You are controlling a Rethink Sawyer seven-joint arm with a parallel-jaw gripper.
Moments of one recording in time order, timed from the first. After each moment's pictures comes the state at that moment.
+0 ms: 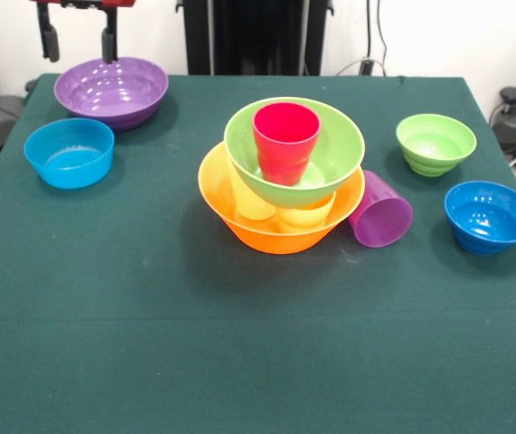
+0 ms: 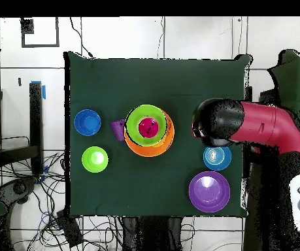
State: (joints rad) arm -0.55 -0.78 0.17 1.48 -0.39 0.97 1.36
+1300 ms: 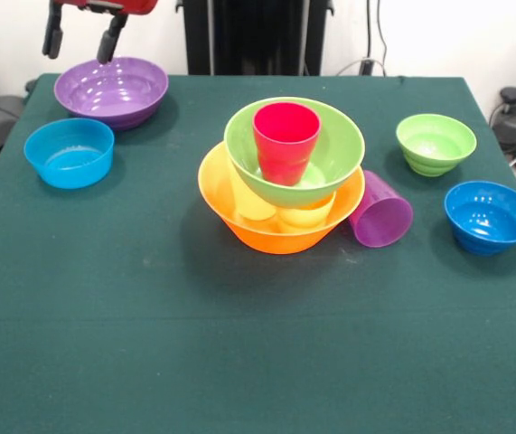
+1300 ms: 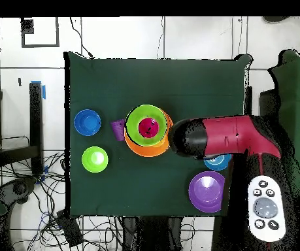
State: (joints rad) arm -0.43 -0.80 0.09 1.54 -0.66 0.84 1.36
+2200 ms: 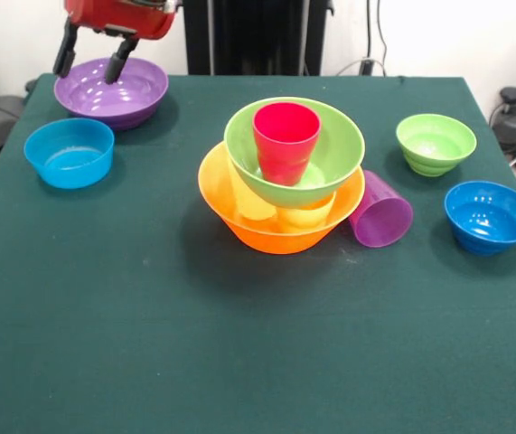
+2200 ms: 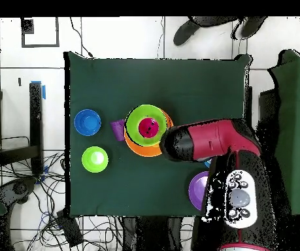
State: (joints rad) arm -0.34 -0.74 0.00 1.53 -0.71 0.73 1.42
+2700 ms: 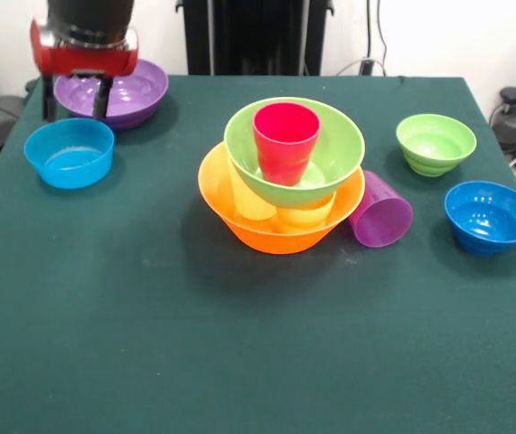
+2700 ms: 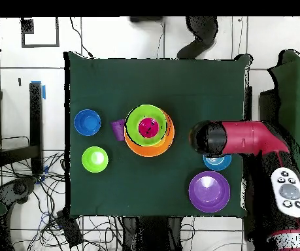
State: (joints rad) arm -0.62 -0.66 0.22 1.53 -0.64 0.76 1.32
